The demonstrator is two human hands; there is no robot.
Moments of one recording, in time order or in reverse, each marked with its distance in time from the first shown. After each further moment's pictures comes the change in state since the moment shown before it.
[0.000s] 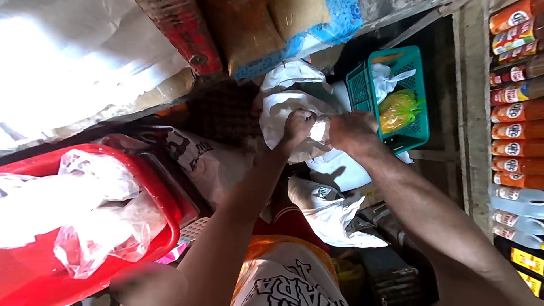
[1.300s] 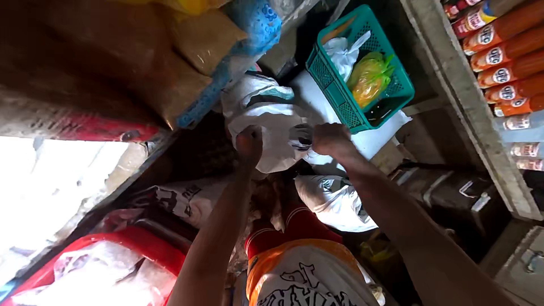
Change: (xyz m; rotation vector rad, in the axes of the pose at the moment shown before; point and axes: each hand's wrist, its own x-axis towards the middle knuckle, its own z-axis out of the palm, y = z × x) left_hand -0.003 -0.016 -0.041 0.300 0.073 -0.015; right_hand 0.035 0.065 0.068 0.465 -0.107 0.054
